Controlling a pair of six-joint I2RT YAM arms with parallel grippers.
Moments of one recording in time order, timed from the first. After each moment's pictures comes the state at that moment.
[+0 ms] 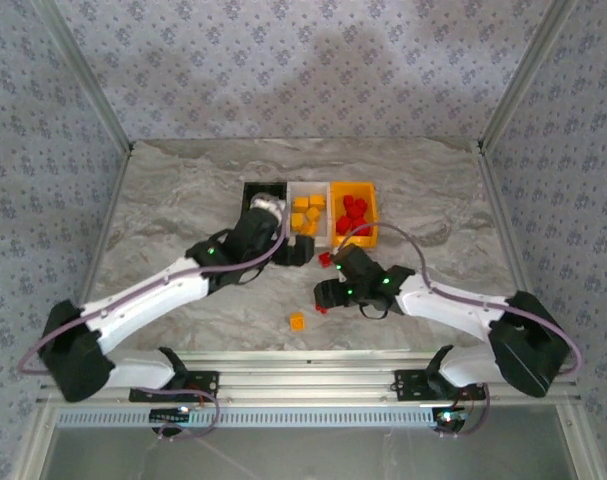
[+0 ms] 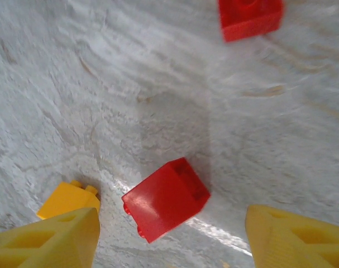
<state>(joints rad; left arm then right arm) -0.85 1.24 0.94 -0.38 -0.14 -0.58 0.85 1.34 0.71 -0.36 -0.04 0.58</state>
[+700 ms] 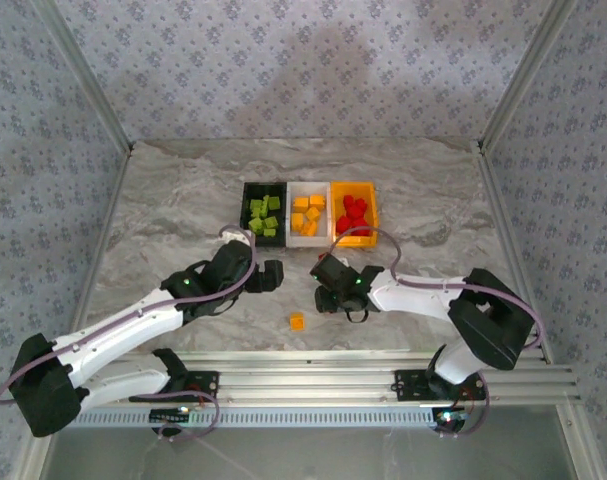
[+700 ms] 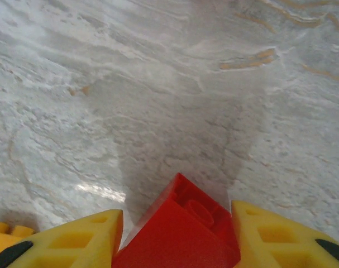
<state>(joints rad) -0.85 1.04 0.71 -0.46 -0.26 -0.69 0.93 1.51 0.77 -0.43 0.12 0.72</state>
